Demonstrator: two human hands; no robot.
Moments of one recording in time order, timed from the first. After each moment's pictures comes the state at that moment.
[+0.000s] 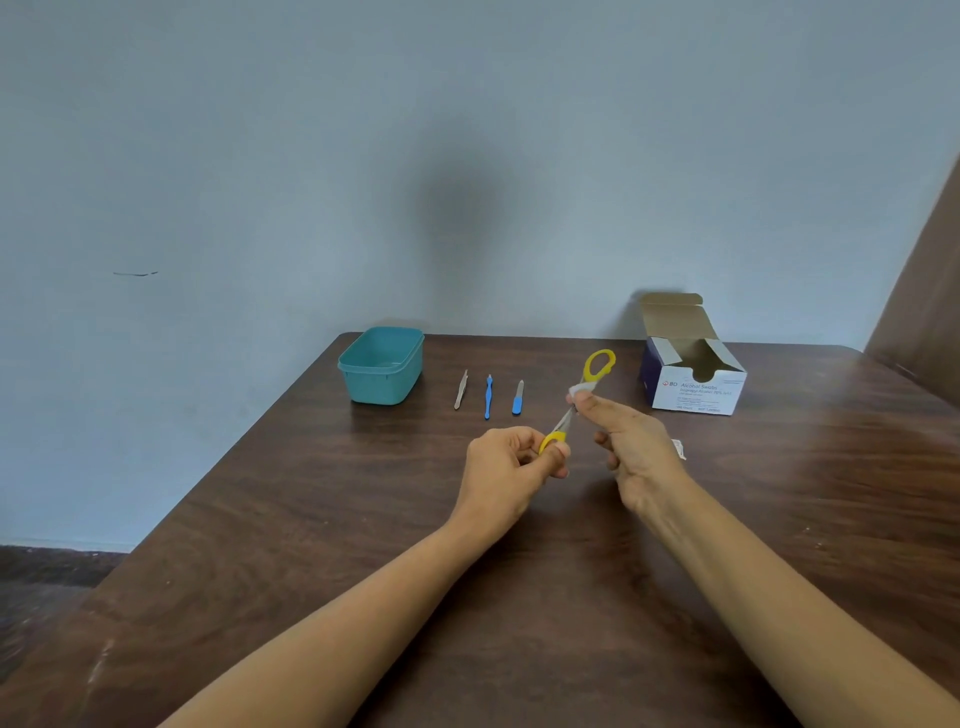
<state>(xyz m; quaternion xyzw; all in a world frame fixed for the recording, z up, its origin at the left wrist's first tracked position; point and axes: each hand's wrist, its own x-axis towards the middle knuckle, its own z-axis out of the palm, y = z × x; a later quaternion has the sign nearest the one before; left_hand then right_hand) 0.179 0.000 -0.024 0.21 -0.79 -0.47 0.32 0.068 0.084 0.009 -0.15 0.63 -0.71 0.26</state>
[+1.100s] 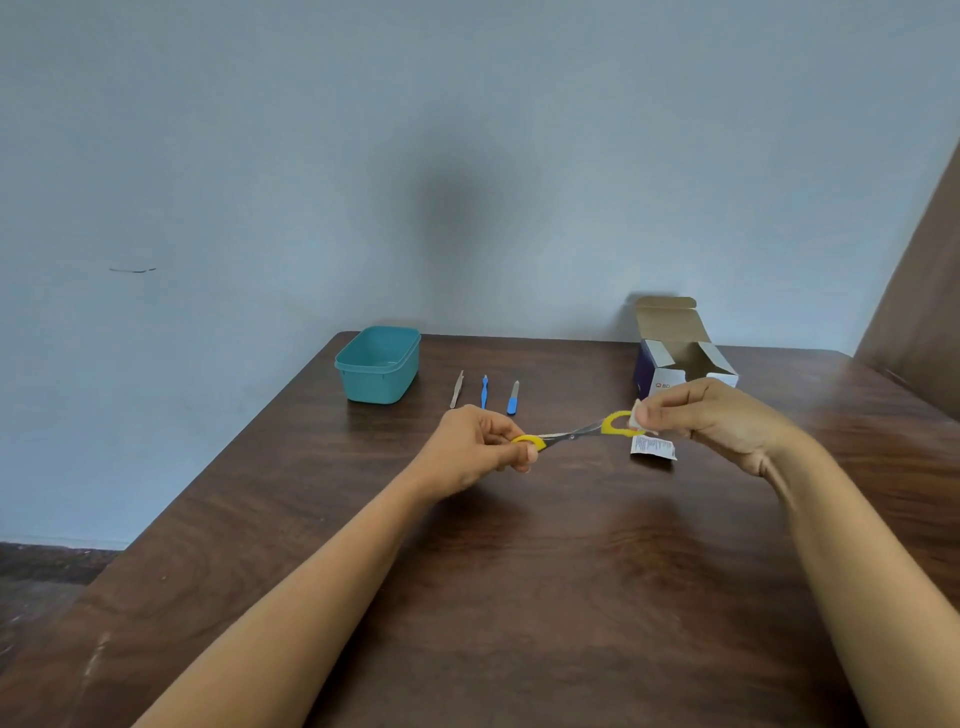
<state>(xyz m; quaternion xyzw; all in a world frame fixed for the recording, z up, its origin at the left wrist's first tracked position) 0.191 -0.043 -0.002 0.16 -0.83 -0.50 0.18 0.000 0.145 0.047 -0.40 0.72 -0.50 0.29</state>
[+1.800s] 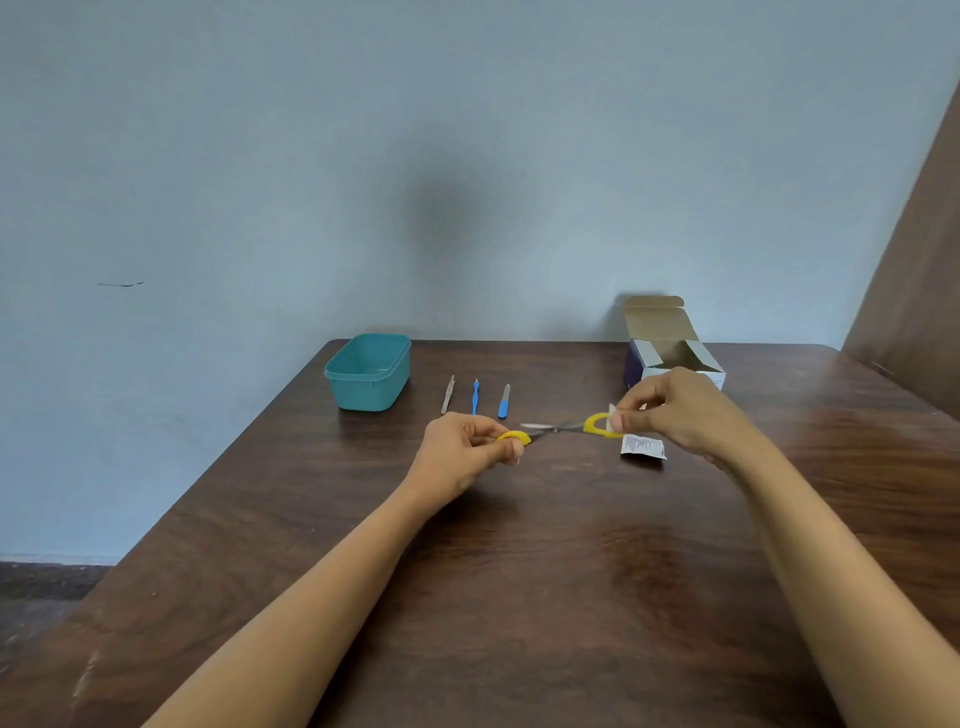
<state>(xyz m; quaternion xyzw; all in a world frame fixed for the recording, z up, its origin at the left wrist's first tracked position) 0.188 -0.039 -0.006 0.22 -0.81 -0.48 0.23 0.009 0.134 0.049 -0.44 0.80 -0.39 0.11</state>
